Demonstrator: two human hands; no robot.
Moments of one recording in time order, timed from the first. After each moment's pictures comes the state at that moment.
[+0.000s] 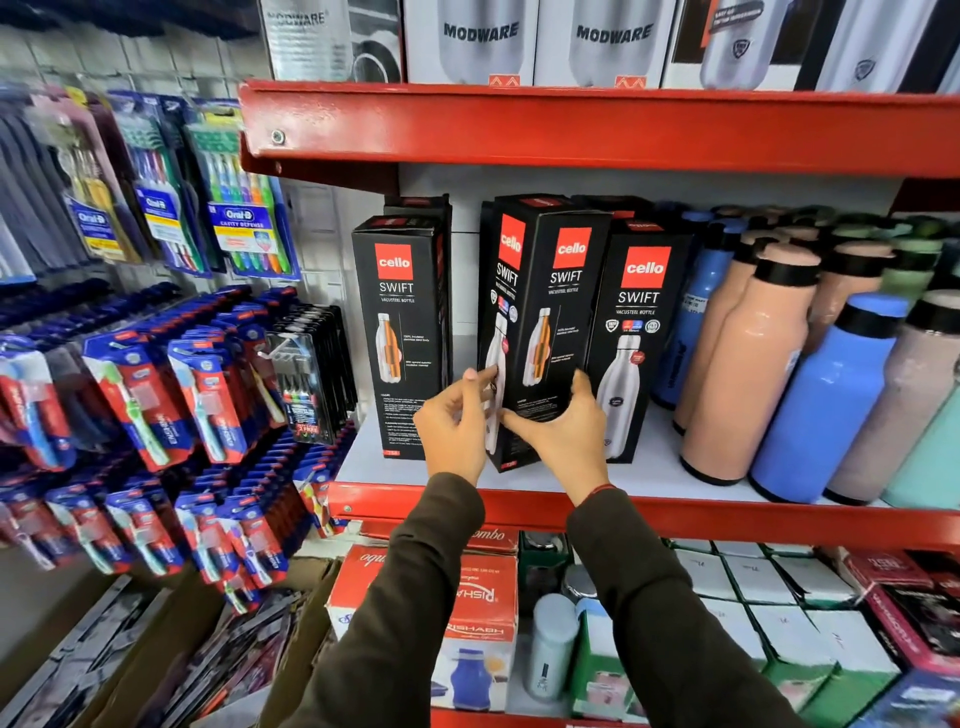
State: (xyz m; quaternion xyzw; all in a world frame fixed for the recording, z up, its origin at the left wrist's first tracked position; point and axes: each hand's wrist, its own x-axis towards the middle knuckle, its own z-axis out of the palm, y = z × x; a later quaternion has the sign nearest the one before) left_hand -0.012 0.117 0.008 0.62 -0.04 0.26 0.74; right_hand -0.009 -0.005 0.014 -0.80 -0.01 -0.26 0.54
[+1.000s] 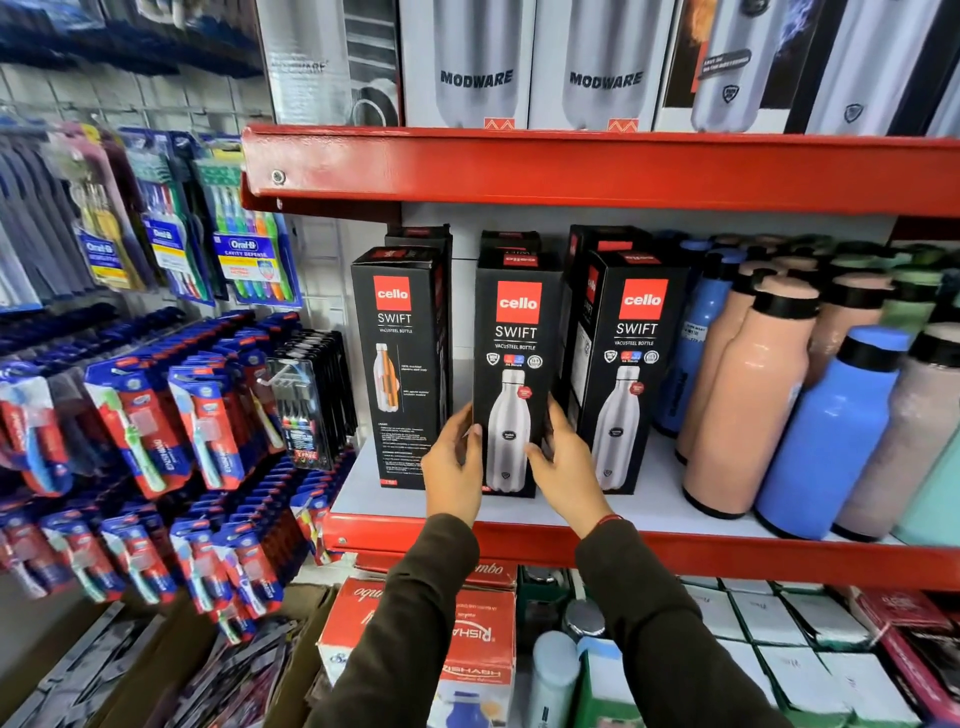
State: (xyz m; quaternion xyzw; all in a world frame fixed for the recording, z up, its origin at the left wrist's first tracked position) left_hand 0.013 0.122 -0.026 0.71 -0.04 0.26 0.65; right_hand 0.013 -0.018 -0.007 -0.85 -0.10 -0.16 0.50
